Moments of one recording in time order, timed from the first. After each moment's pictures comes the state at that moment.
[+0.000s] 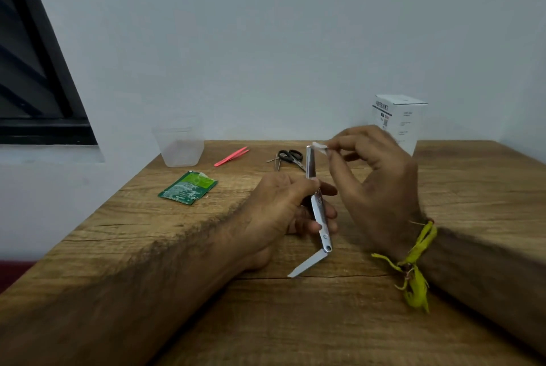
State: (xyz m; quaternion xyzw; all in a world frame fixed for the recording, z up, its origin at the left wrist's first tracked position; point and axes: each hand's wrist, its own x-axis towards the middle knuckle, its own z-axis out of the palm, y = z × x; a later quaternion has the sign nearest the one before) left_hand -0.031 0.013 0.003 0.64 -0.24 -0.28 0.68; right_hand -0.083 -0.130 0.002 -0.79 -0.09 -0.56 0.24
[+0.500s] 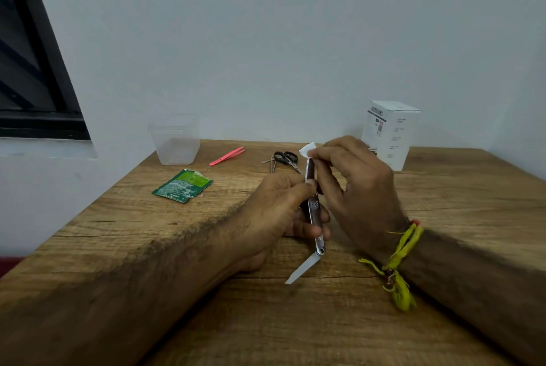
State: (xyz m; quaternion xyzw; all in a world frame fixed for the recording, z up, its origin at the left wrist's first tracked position) left_hand -0.034 0.012 0.002 0.63 -0.26 -0.28 0.68; right_hand -0.077 -0.132 -0.003 -0.82 -0.12 -0.54 0.12
